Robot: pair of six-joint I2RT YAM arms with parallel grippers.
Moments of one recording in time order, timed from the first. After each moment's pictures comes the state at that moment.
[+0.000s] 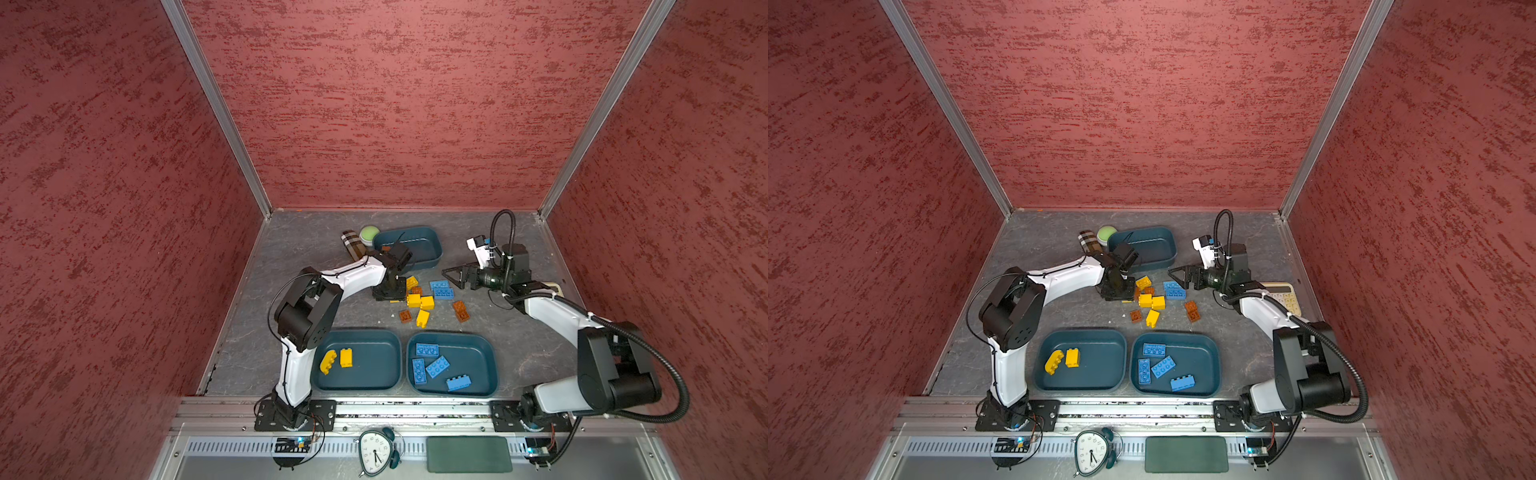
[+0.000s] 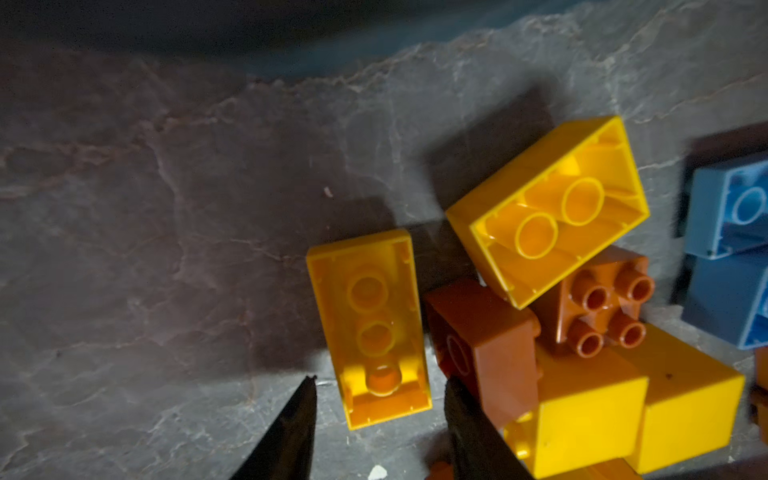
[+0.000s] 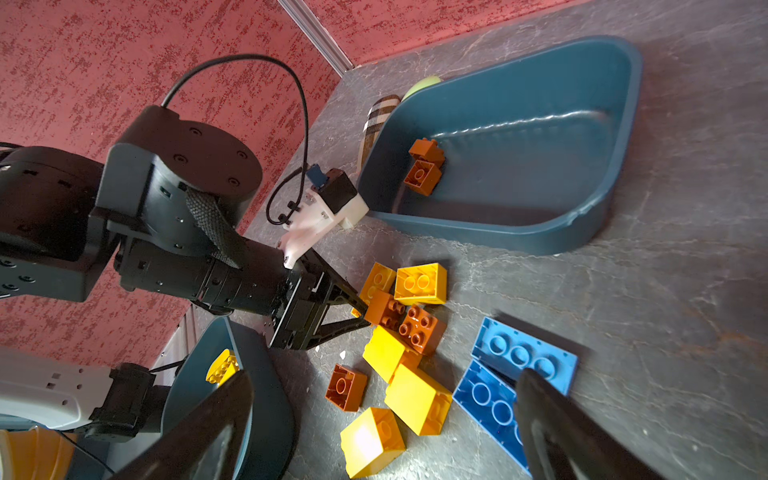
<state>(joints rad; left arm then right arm) -0.64 1.99 1.42 -0.74 0.02 -0.59 0.16 1.44 0.76 0.15 -0.83 0.30</state>
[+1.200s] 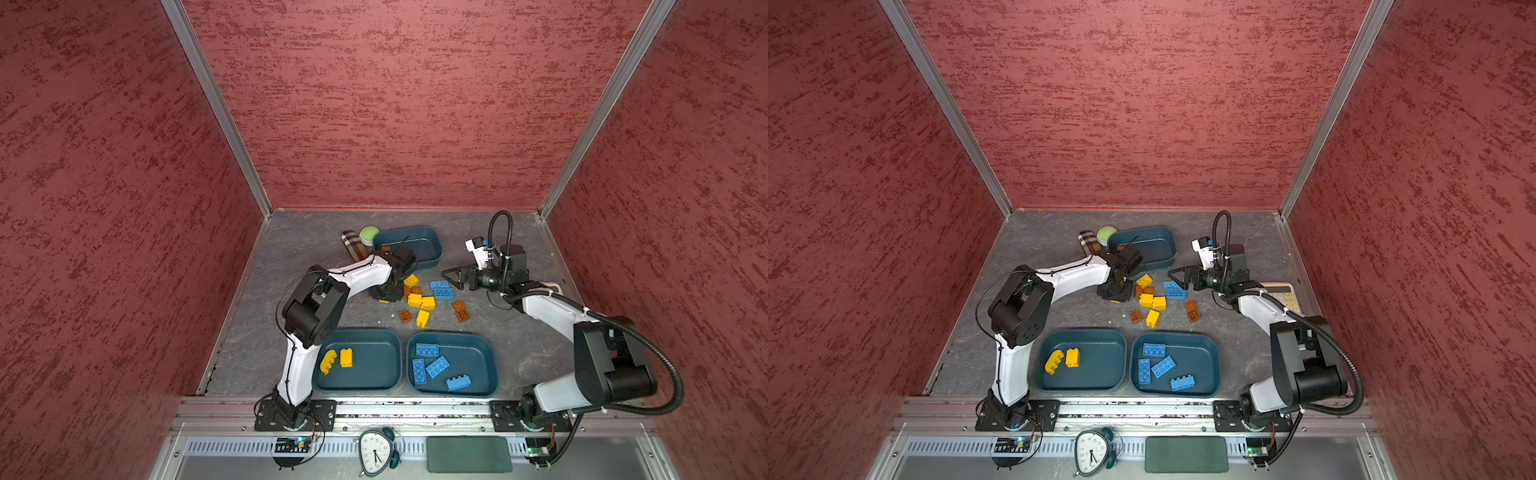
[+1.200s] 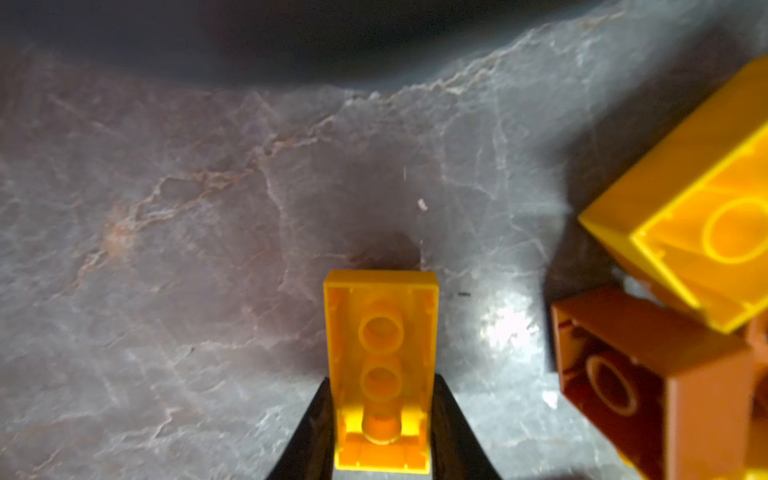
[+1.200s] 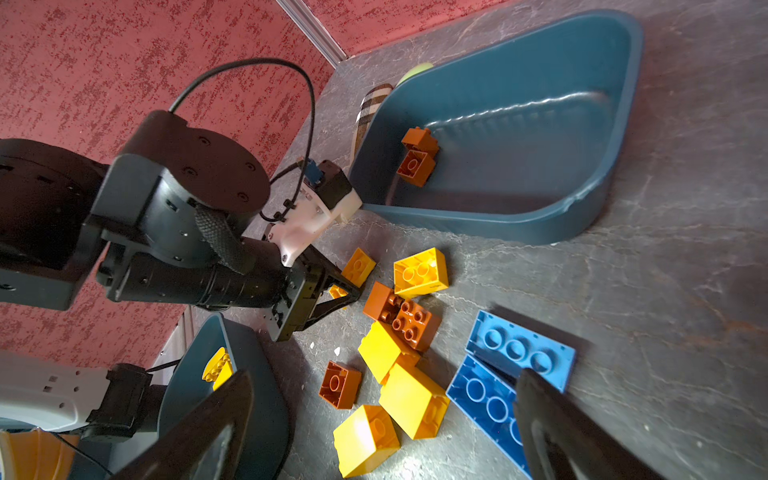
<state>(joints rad) -0.65 2.03 1.47 -0.87 -0.18 -0.50 0.16 1.48 0.76 0.15 -0.83 0.30</state>
